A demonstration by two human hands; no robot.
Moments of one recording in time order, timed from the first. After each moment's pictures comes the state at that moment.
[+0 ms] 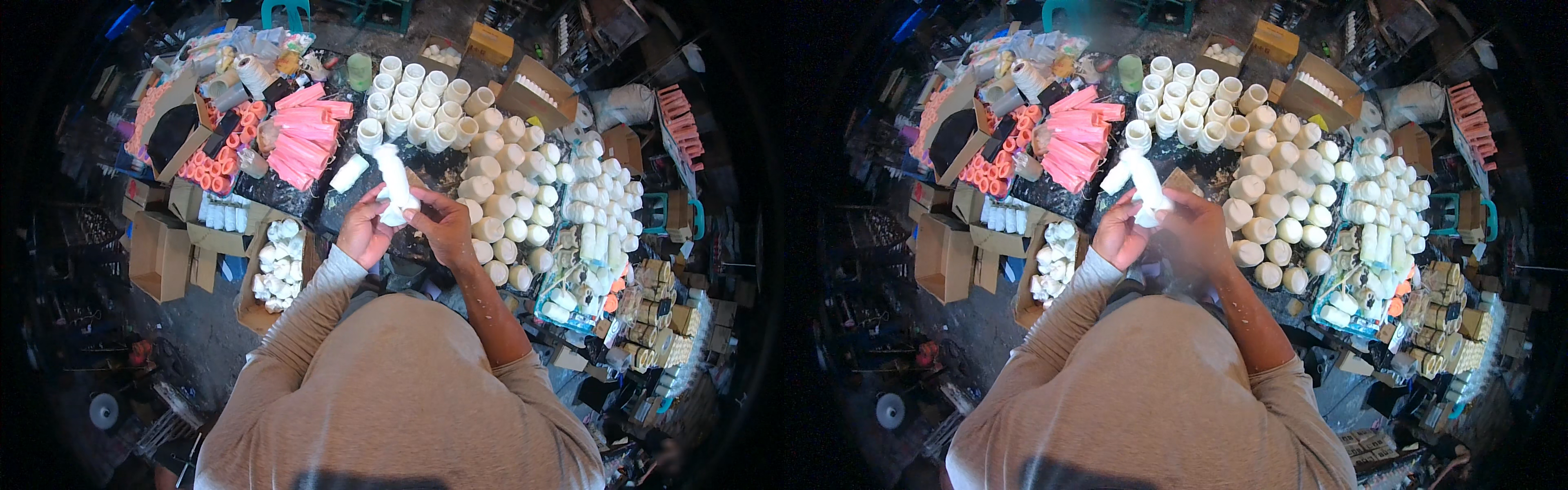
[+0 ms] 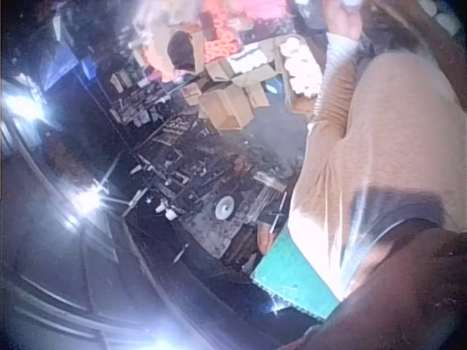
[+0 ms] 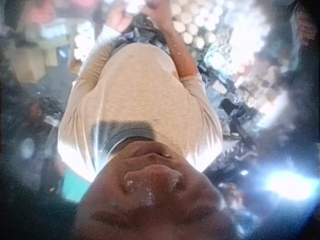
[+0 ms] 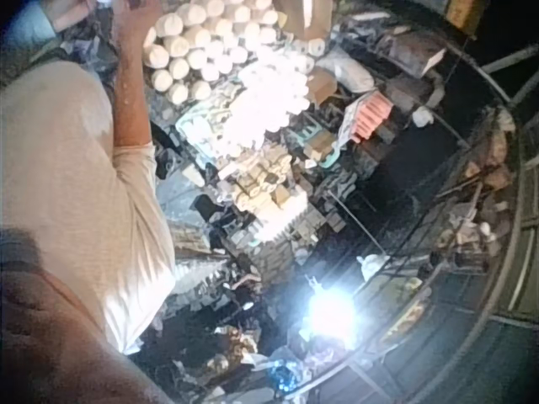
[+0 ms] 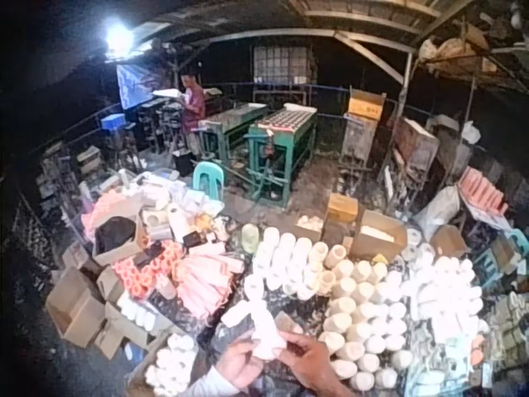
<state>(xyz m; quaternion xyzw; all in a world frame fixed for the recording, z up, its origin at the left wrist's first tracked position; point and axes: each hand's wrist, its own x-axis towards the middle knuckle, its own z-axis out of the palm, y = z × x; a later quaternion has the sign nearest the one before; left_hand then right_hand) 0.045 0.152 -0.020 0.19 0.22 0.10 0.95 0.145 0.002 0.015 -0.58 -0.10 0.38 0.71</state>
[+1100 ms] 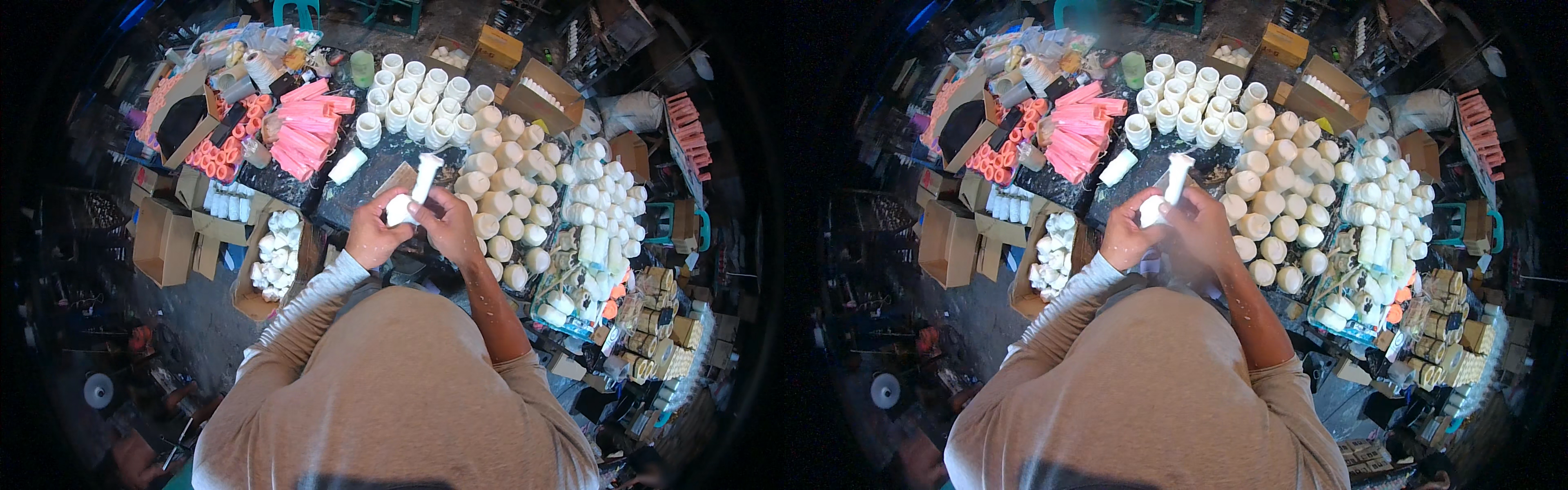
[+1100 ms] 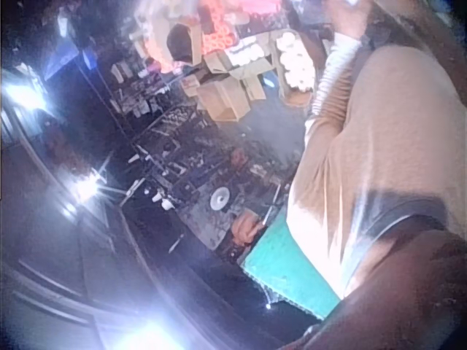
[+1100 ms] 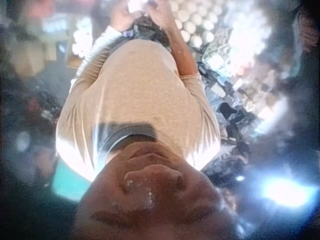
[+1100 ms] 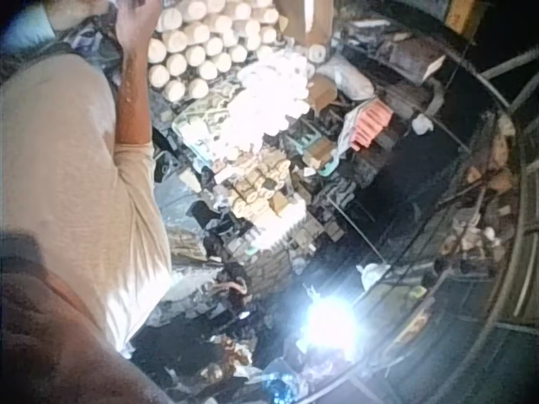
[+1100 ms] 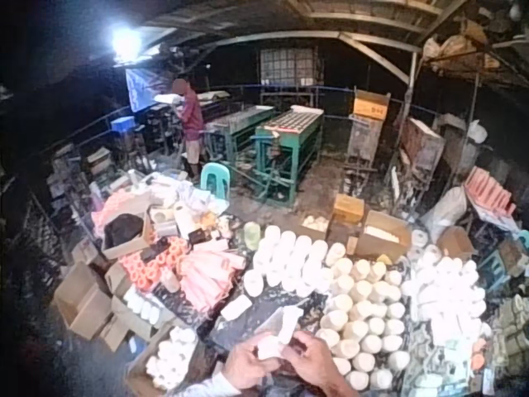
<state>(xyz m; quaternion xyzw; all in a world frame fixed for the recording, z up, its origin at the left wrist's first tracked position) 0.041 0.104 0.012 0.67 0.21 0.13 0.70 0.162 -0.035 0.029 -0.67 -0.25 0.35 0.61</state>
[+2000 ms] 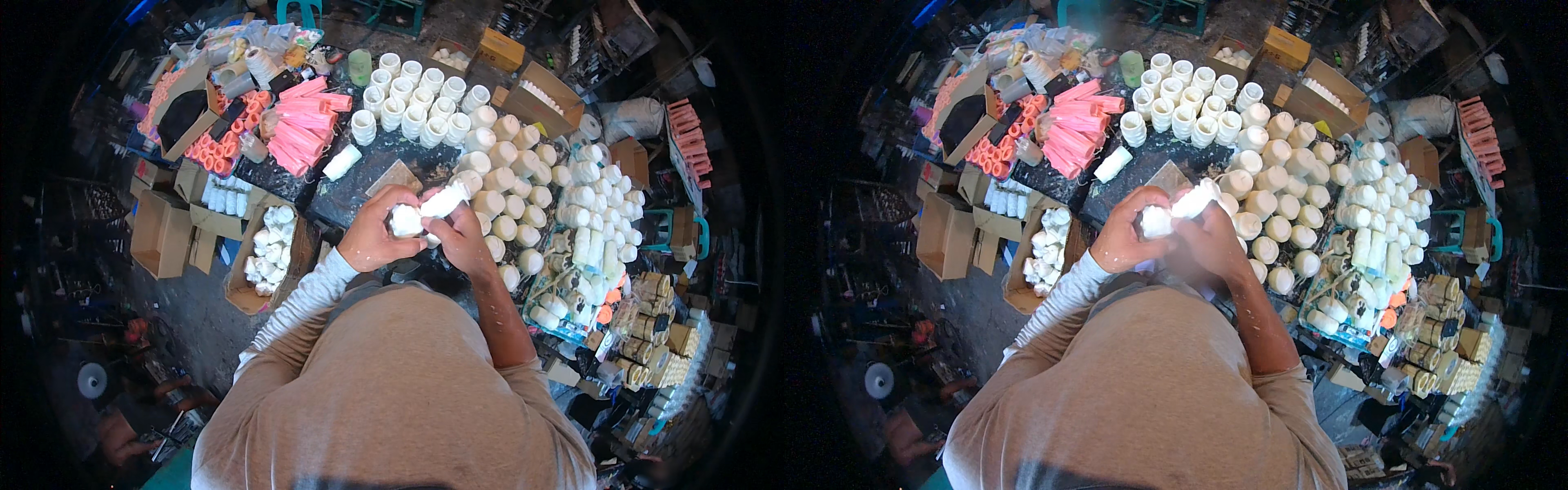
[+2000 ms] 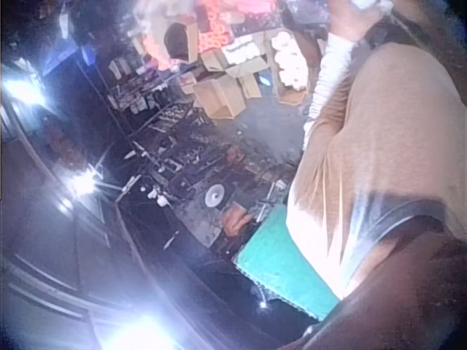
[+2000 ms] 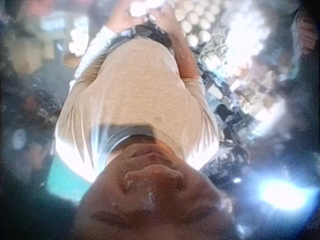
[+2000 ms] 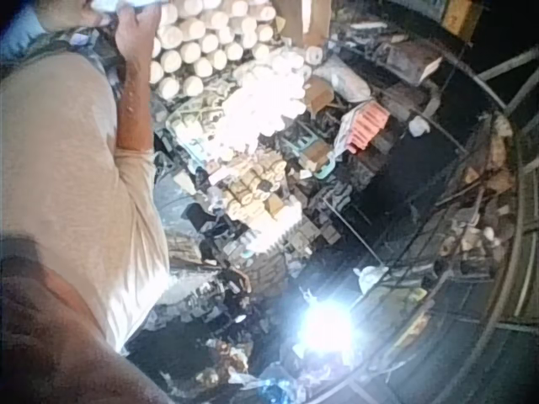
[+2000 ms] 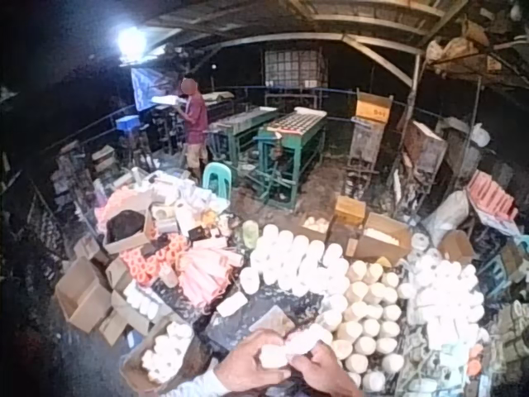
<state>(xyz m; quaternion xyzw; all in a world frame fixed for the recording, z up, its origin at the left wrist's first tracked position) 0.047 0.091 0.057 0.81 0.02 0.17 0.57 0.166 -0.077 0.043 -0.63 -0.25 0.36 0.64</state>
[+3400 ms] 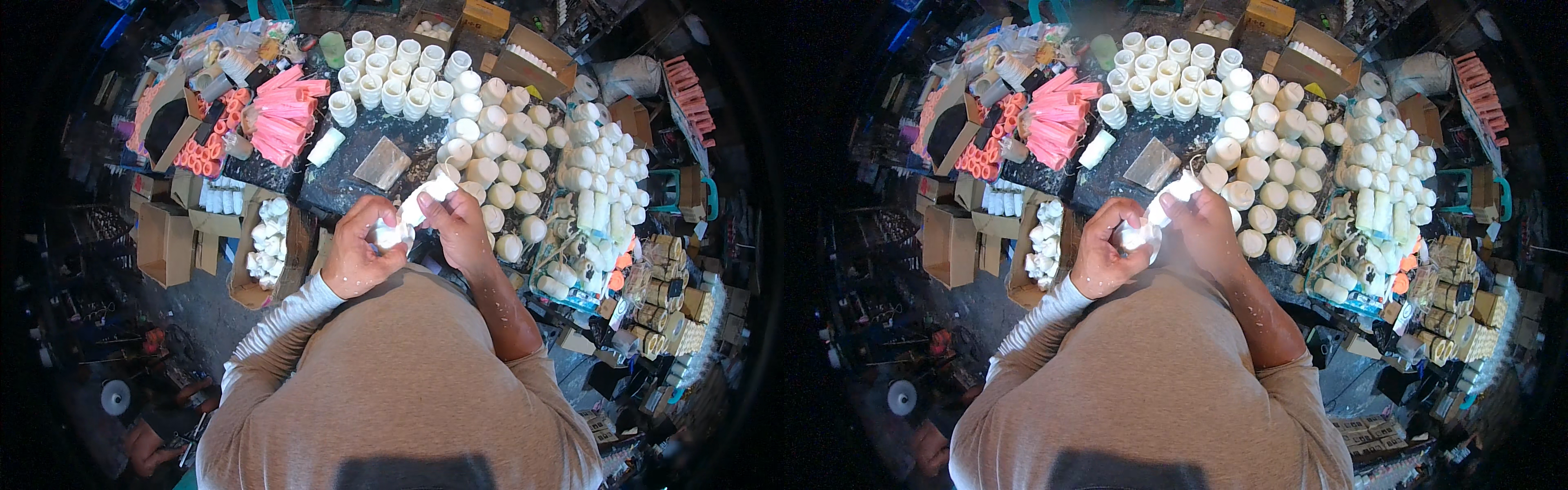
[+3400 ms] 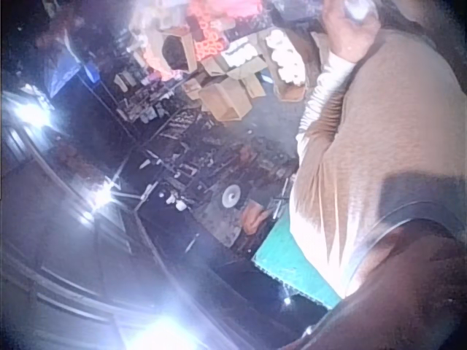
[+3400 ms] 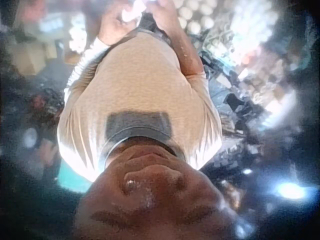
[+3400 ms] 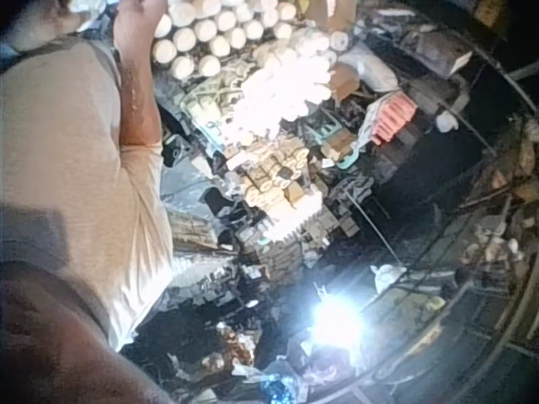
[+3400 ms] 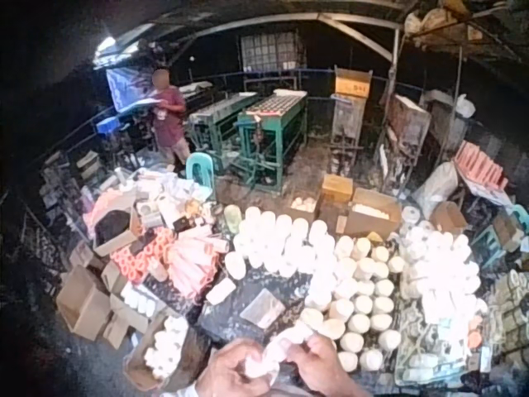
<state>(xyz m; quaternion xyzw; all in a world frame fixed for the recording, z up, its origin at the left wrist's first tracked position) 0.019 0.048 0.081 0.82 0.08 0.16 0.55 0.144 -0.101 0.057 -0.59 -0.11 0.38 0.70</state>
